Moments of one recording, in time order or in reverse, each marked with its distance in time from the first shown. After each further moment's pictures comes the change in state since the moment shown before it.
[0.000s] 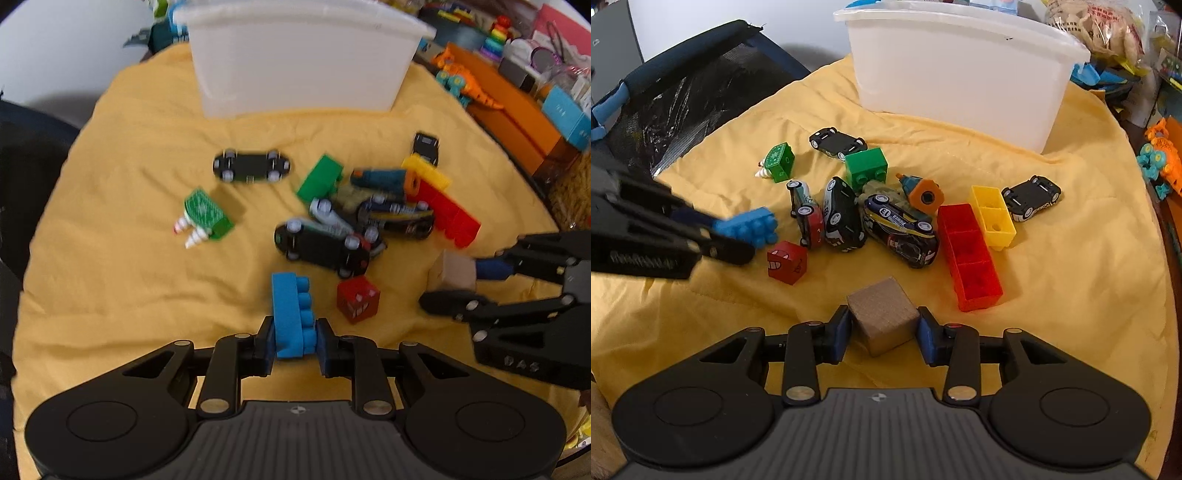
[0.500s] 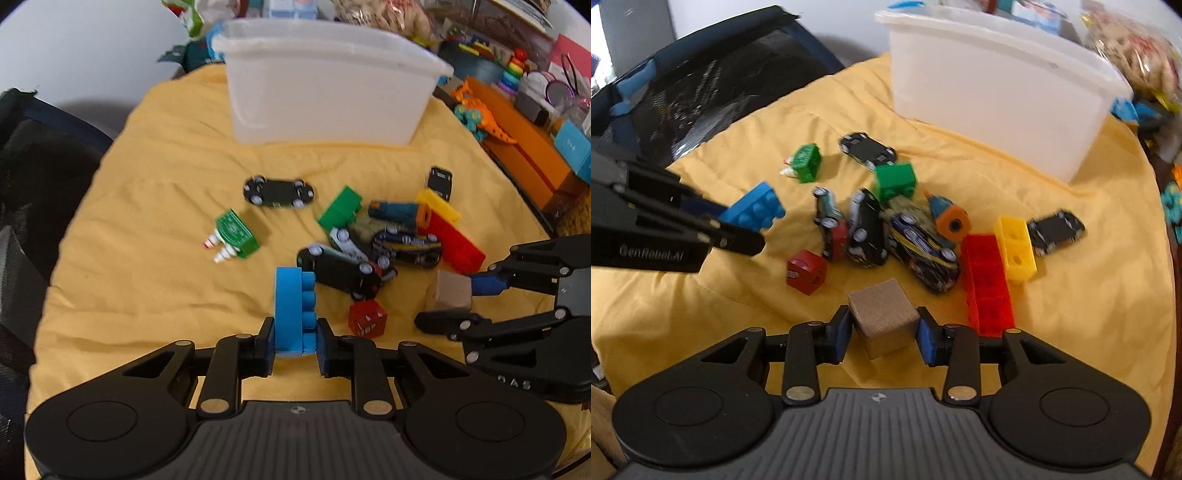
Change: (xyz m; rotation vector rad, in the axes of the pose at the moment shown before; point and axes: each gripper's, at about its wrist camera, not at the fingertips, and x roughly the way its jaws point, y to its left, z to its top) left arm -0.031 0.005 -0.002 -0.061 -0.100 0.051; right arm -0.004 0.014 0.018 -0.155 0.012 0.044
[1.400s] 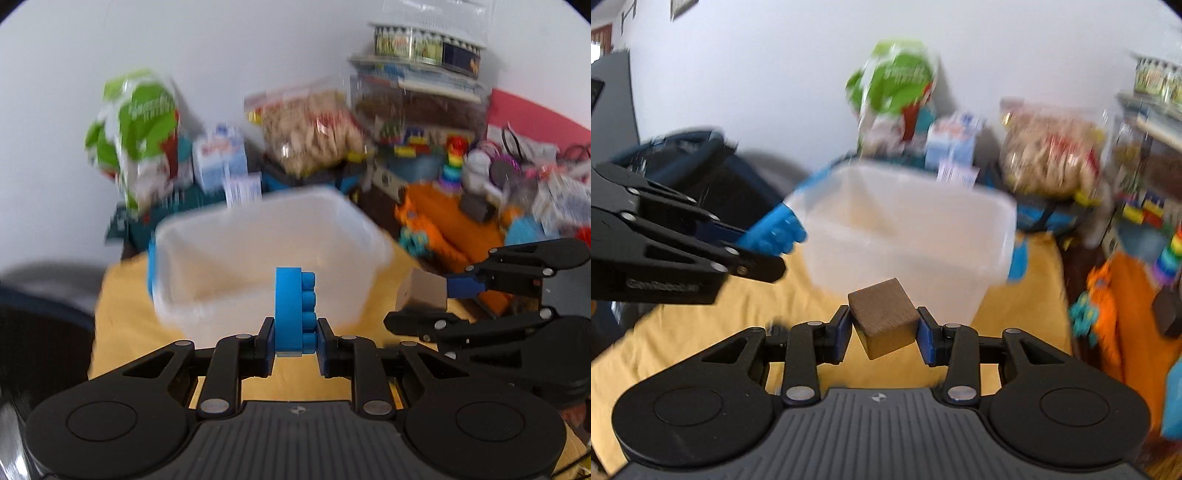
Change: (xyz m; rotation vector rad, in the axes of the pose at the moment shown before) left arm -0.051 -0.041 0.165 0.254 -0.285 -0.095; right arm -0.088 -0.074 0.108 0.127 -0.329 -0.180
